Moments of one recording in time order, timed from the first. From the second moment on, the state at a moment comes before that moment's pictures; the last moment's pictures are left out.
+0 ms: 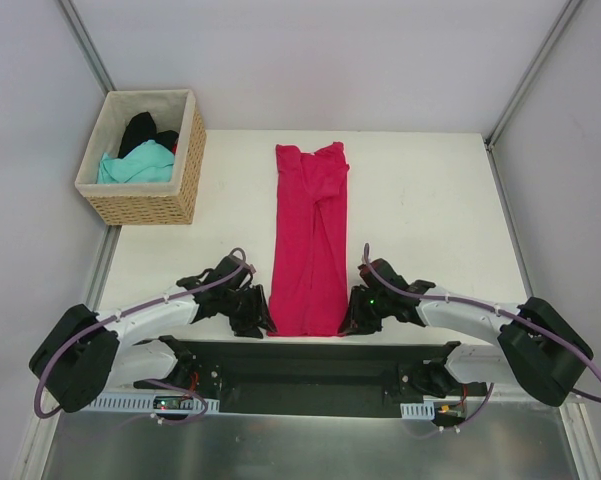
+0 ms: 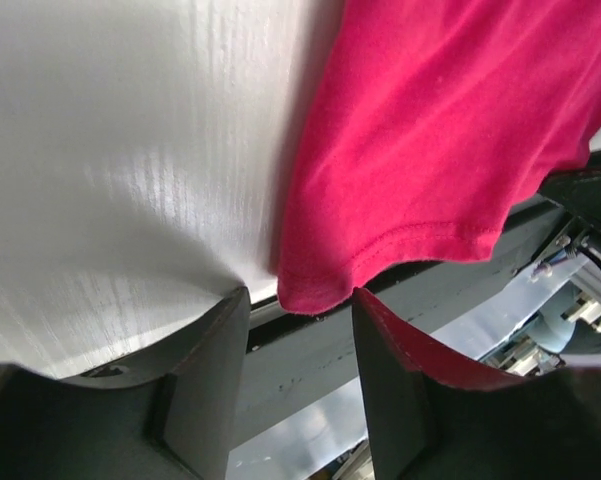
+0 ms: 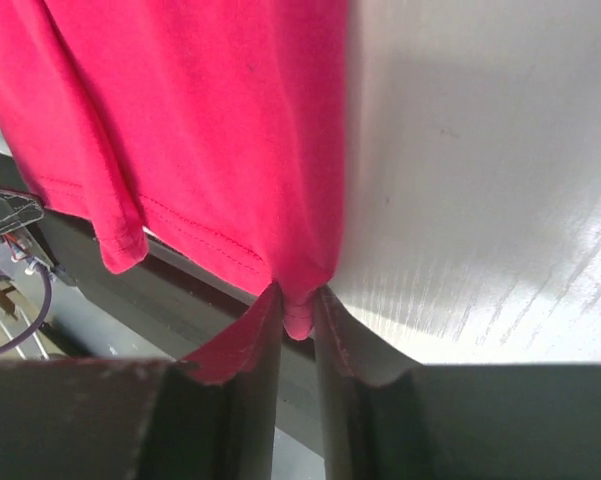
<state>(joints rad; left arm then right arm) -0.67 1.13 0.41 -0.39 0.41 -0.98 0.80 1.24 0.44 -0.27 -0.32 0.94</state>
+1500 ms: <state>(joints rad) -0.63 1.23 0.91 -0.57 0.17 -0.81 0.67 1.19 0.82 -0.51 -0.19 0.85</state>
